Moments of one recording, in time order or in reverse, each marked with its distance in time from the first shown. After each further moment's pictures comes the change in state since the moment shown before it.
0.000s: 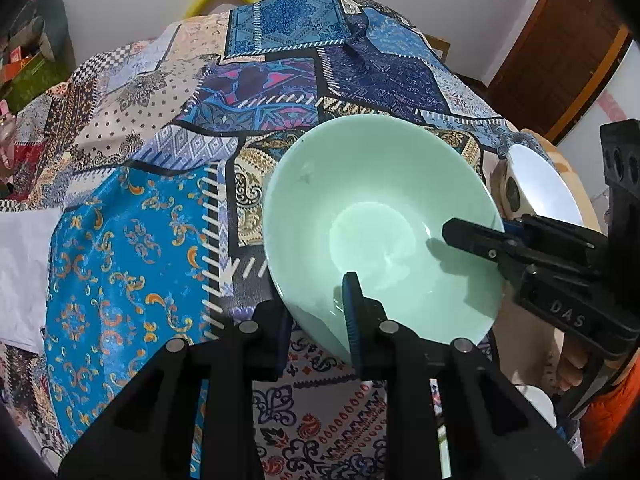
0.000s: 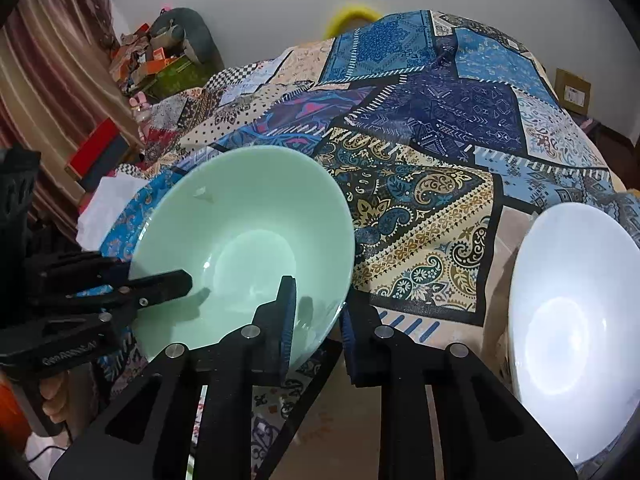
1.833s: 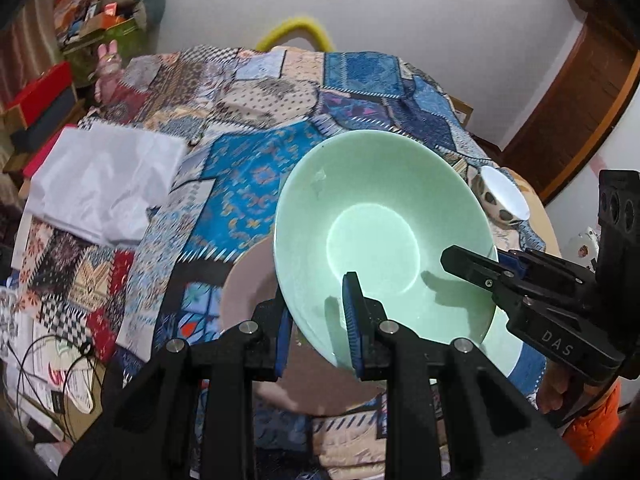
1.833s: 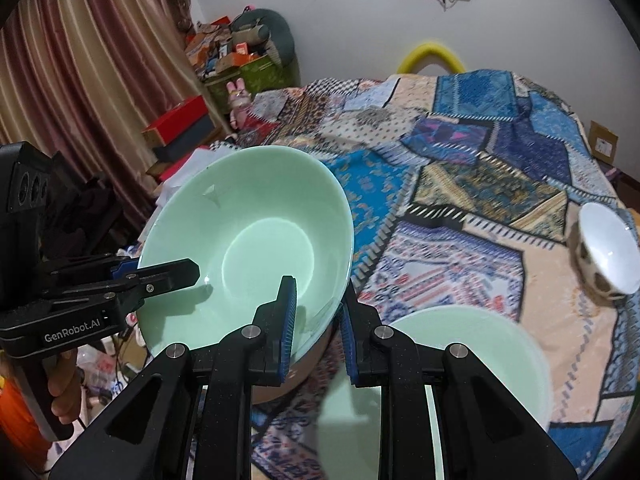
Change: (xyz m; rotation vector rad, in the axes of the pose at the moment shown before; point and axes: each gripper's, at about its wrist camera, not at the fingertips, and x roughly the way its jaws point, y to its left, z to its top) left arm -0.201 0.090 -0.174 -0.214 -0.167 0.032; right arm -0.073 0.189 -0.073 -0.157 -0.061 0.082
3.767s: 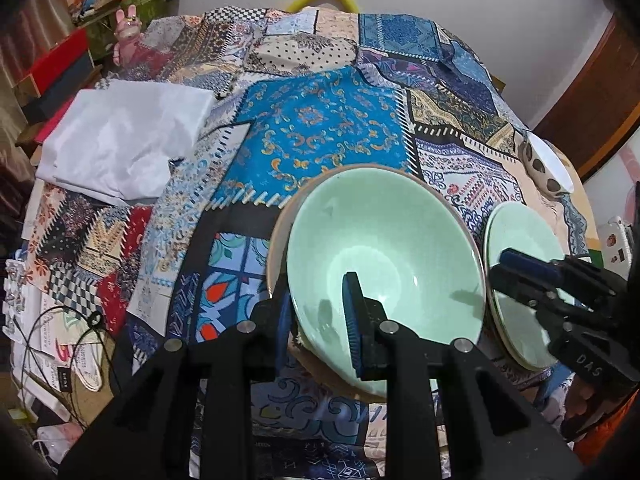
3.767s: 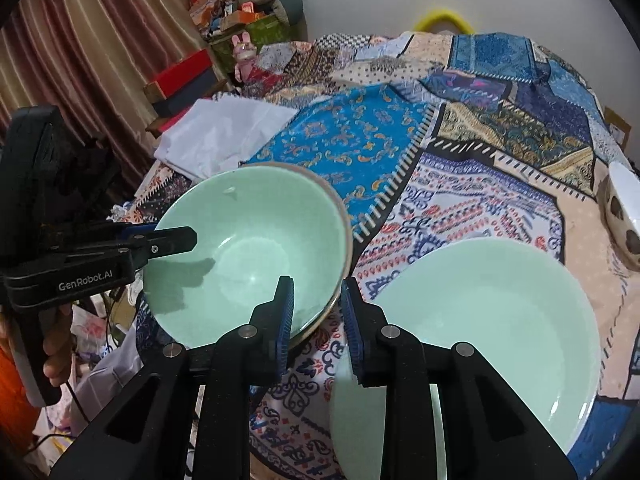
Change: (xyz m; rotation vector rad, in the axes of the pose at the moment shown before) left arm 0.039 0.030 -0.025 -0.023 0.105 0.100; right arm 0.028 0.012 -0.040 -0.022 0.110 -0.002
